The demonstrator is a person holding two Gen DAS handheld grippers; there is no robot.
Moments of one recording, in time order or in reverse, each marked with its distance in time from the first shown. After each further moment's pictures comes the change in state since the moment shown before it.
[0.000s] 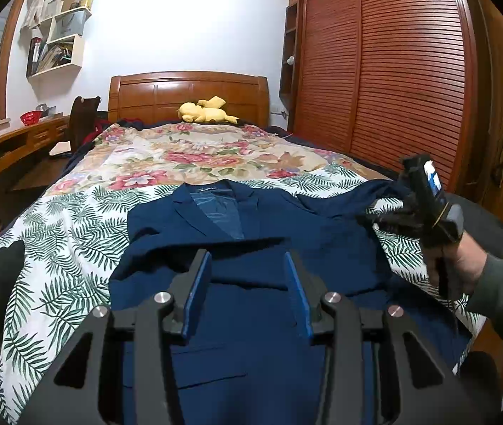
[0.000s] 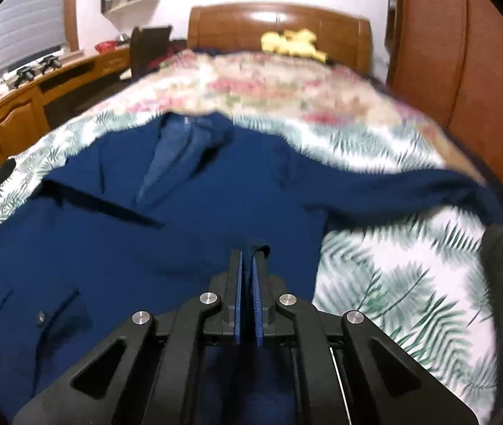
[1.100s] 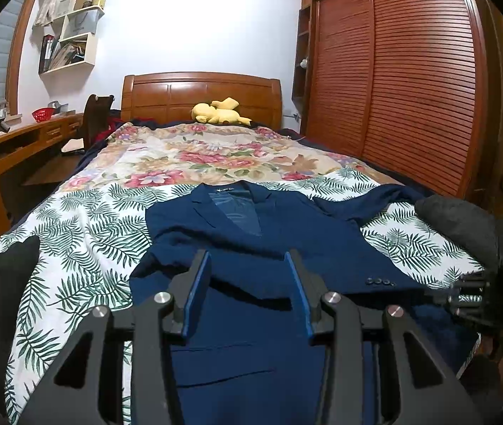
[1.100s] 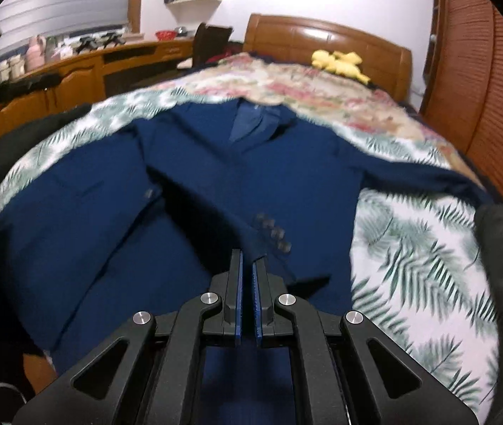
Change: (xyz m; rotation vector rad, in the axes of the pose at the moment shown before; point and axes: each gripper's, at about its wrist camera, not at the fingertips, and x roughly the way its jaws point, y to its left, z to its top) left arm -0.007 0.023 -0.003 -0.018 -0.003 0.039; right arm -0.084 0.059 -0.117 -0.166 0.027 0.134
